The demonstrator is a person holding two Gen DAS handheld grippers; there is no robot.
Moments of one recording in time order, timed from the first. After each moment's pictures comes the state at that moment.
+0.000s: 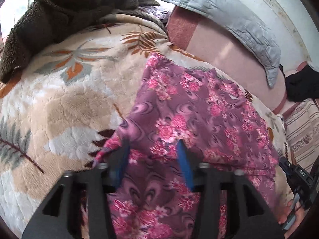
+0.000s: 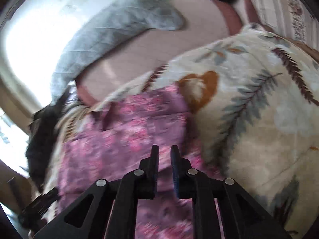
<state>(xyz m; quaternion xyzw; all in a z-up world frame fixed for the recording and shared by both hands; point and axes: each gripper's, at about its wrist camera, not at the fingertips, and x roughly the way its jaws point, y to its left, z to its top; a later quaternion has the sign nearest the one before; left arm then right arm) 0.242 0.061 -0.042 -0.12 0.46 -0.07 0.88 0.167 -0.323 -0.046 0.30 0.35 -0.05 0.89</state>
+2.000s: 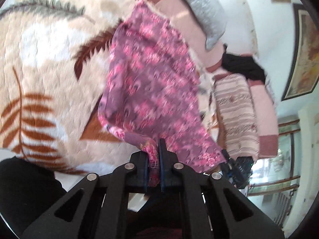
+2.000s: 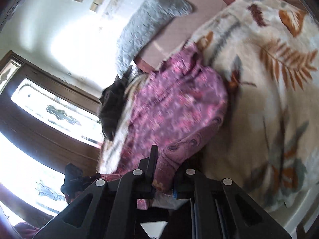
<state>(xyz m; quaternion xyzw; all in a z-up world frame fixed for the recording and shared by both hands) 0.033 0.165 -0.002 -0.30 0.57 -0.28 0.72 -0.093 -0.328 -0.004 0.43 0.33 0.14 0.83</state>
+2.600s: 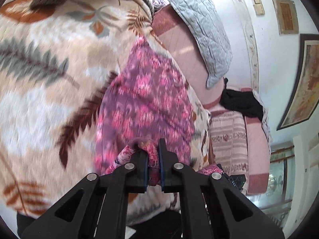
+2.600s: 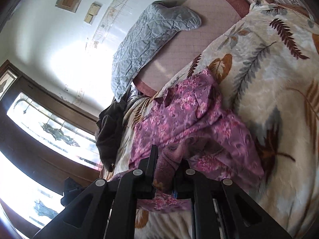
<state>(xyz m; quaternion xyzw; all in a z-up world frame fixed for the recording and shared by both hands) 0.159 0.172 0.009 -0.36 0.52 -0.24 0.73 0.047 -0.344 0.008 0.44 0.30 0.12 0.84</state>
